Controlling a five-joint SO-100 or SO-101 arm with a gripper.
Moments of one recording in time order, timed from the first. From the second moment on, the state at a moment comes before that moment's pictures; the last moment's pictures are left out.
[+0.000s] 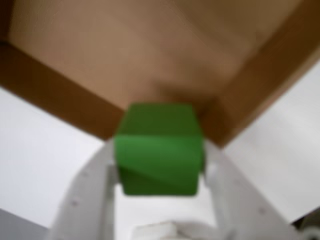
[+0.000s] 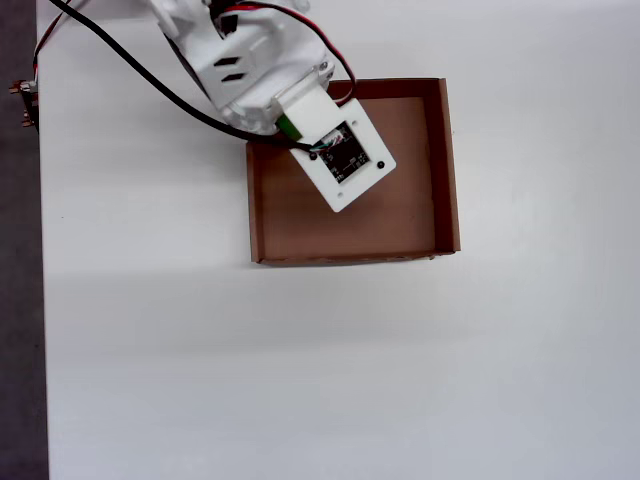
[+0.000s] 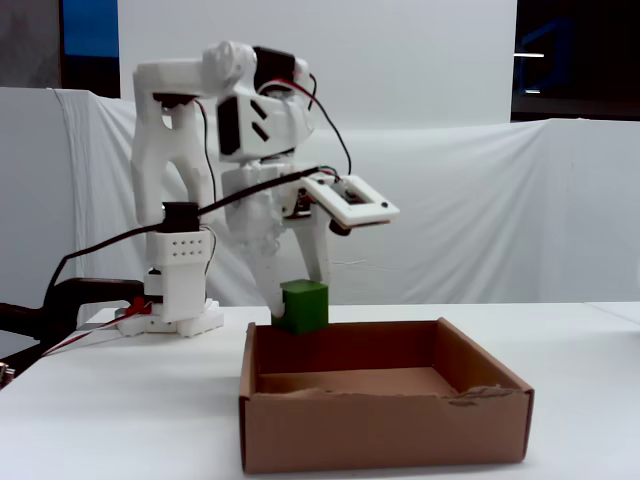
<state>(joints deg) -35.6 98.4 105.8 61.3 -72.3</state>
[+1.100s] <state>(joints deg) -35.5 84.7 105.8 52.9 -72.3</state>
